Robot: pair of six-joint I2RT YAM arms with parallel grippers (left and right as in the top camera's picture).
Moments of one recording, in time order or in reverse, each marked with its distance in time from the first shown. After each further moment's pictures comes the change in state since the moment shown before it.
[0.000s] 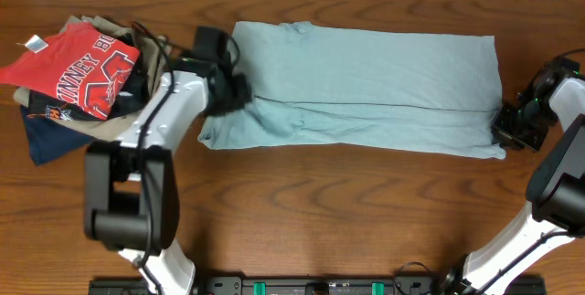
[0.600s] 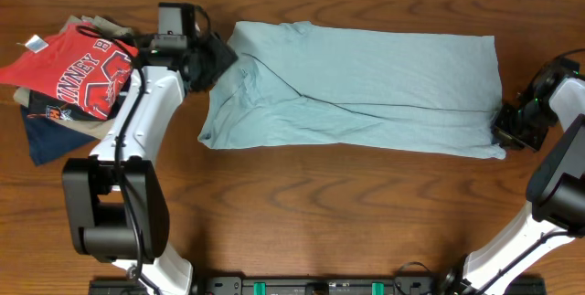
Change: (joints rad) left arm 0.065 -0.038 0.041 0.082 0.024 -0.345; right arm 0.000 0.000 0.000 0.002 0.001 0.000
